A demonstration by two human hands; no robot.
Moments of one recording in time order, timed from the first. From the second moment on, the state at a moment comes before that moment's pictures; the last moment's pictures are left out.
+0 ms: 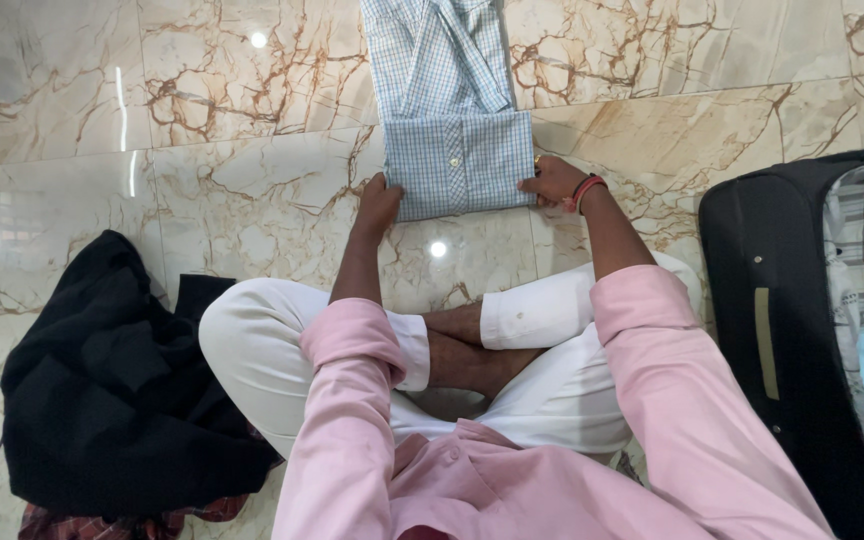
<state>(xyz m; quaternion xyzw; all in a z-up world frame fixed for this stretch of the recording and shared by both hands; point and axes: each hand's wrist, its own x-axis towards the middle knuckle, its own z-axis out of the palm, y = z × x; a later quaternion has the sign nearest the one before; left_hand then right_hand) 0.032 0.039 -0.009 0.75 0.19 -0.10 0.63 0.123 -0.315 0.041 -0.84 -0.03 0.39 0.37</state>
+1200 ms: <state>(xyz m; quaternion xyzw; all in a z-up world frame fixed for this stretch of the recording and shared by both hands) 0.014 0.036 0.056 0.88 0.28 -0.16 0.35 0.119 -0.324 0.051 -0.93 -0.05 0.31 0.21</state>
